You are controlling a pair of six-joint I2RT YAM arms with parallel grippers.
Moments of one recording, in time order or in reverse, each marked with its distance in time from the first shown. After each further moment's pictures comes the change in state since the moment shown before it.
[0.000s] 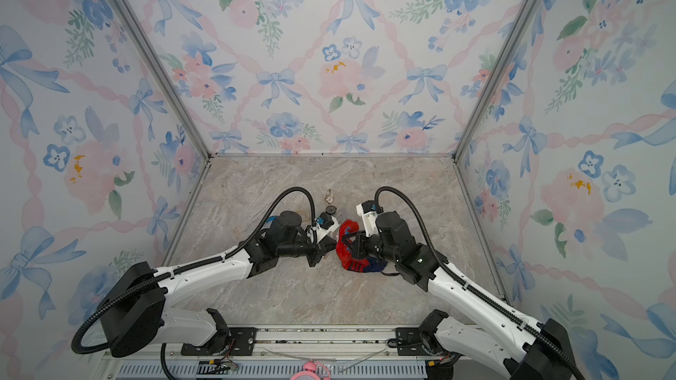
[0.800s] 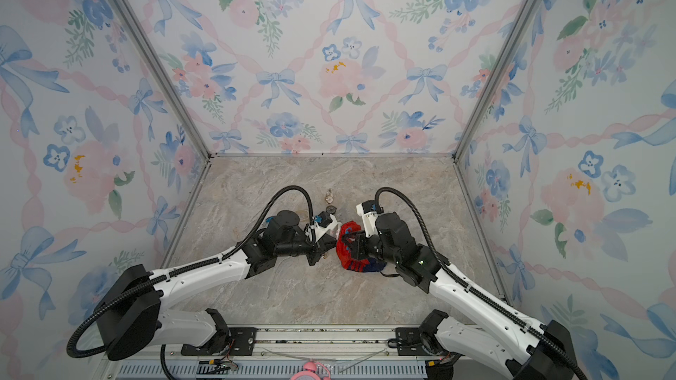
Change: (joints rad) left arm 0.001 -0.022 -0.001 0.019 0.000 -0.019; right arm 0.026 -0.042 0.013 -0.018 0.043 0.003
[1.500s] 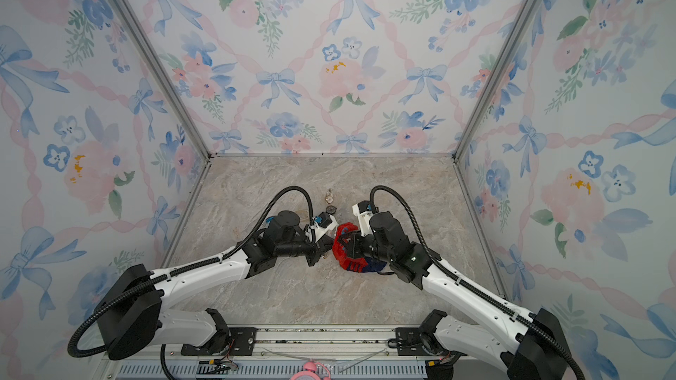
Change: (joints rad) left arm 0.002 0.002 -0.006 -0.030 -0.008 -0.003; right arm 0.012 0.084 -0.011 0.055 -0.011 0.042
